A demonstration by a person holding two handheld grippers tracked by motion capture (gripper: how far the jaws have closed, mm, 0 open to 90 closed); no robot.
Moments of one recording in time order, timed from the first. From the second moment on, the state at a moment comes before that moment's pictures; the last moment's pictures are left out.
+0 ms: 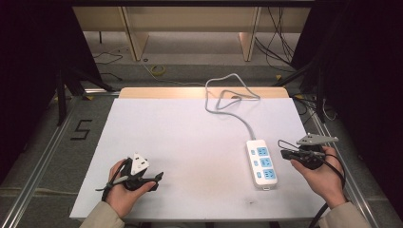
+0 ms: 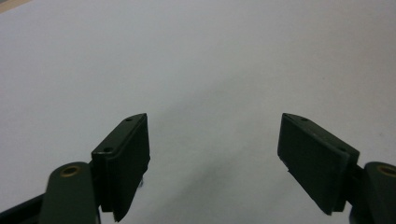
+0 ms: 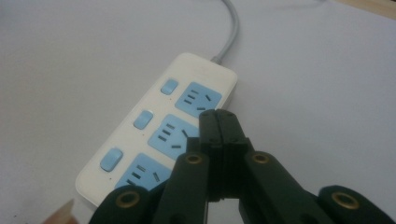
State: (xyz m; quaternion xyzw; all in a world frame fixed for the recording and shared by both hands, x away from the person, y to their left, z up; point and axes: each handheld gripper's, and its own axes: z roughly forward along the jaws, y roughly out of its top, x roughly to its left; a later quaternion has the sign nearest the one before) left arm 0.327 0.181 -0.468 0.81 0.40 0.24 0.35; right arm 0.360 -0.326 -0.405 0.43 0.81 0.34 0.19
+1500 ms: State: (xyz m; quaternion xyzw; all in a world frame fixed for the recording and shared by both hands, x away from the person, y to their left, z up) left arm 0.327 0.181 -0.467 0.81 0.41 0.24 0.35; right arm 0.383 -0.300 -0.383 0.41 0.87 0.23 0.11
